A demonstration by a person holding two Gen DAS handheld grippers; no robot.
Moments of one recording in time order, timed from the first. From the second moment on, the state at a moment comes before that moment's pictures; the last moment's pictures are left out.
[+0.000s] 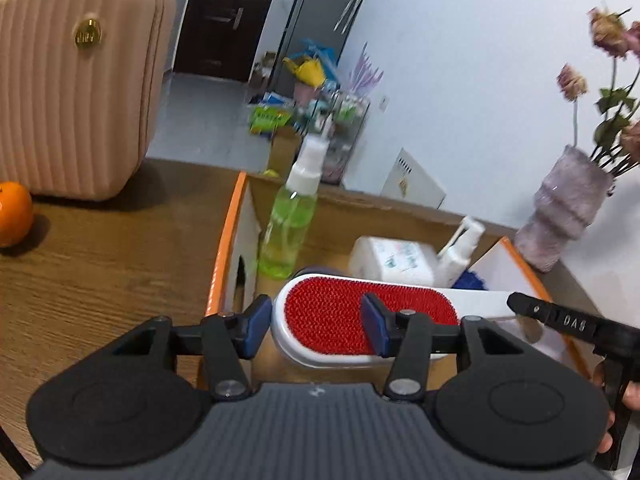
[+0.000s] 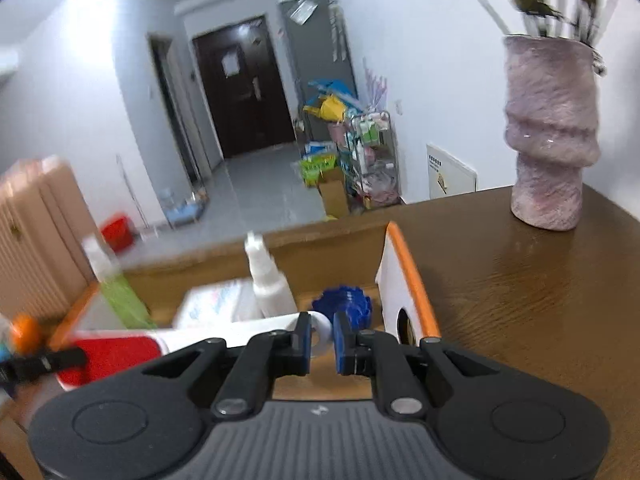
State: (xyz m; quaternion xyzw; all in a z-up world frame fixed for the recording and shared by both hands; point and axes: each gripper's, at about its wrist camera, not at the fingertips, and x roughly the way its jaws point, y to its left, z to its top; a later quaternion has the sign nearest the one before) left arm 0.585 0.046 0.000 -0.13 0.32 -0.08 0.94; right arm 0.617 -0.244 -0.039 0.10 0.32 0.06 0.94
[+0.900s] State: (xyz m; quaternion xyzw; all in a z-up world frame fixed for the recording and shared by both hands) left arm 0.425 -0.007 0.069 0.05 0.19 -0.07 0.98; right arm 0.422 -0.262 0.068 0.01 0.15 0.12 0.98
